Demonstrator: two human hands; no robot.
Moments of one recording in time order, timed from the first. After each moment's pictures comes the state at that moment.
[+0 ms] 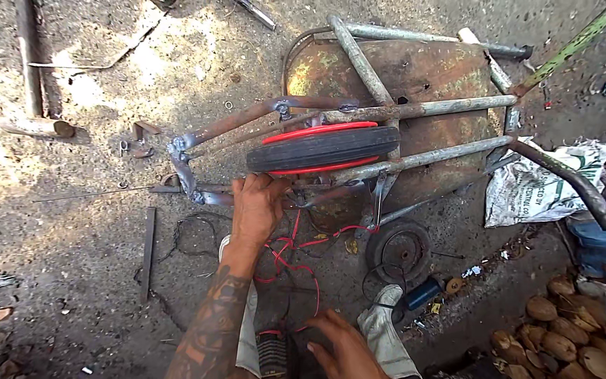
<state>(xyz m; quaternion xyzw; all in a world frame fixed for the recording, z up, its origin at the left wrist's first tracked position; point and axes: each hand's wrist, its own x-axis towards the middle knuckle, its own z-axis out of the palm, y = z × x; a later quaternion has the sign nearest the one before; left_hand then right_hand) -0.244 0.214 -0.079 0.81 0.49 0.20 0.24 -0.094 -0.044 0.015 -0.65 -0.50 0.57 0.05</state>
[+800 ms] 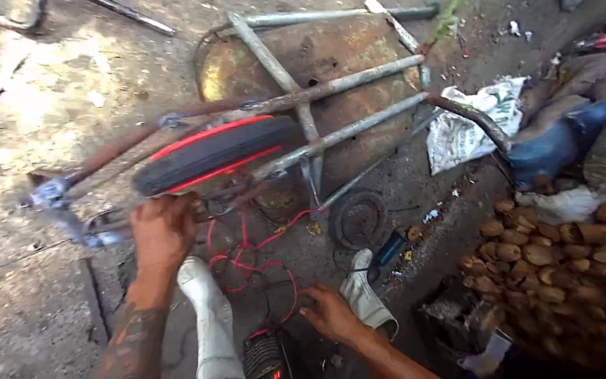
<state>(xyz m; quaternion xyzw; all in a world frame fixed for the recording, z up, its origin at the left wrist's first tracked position) -0.260 0.211 -0.079 0.83 0.47 0.12 0.25 -0.025 -0.088 -0.009 -0.70 -0.37 0.60 0.06</state>
